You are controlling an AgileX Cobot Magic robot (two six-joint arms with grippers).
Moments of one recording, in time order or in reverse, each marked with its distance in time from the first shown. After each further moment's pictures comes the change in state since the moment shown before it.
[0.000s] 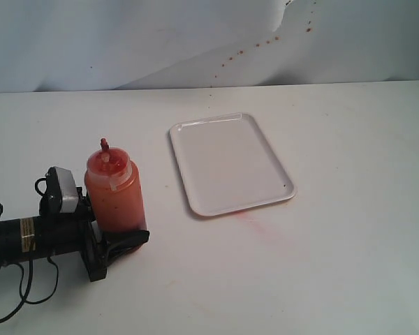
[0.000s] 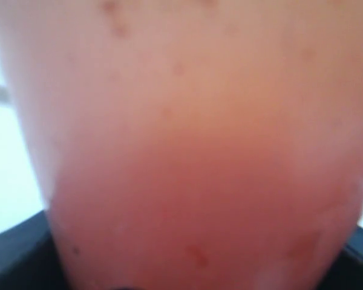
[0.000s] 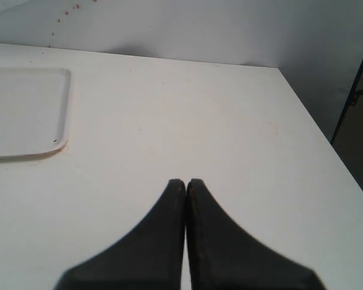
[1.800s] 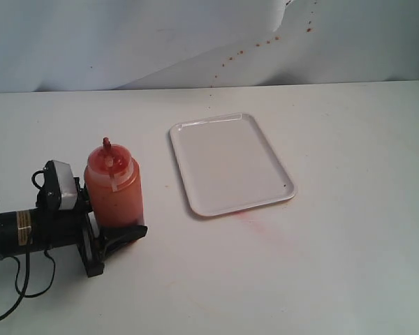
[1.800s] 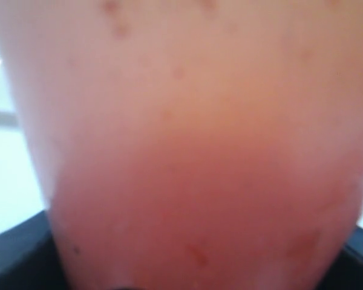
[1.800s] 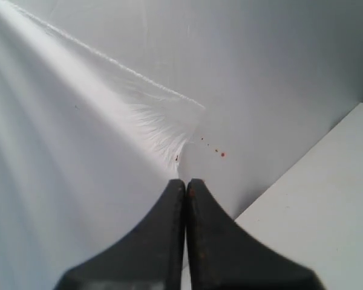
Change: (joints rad) left arm 0.000 -0.063 0.000 0.003 0.033 0.048; right arm 0.000 0.000 0.000 0.459 -0.436 0.471
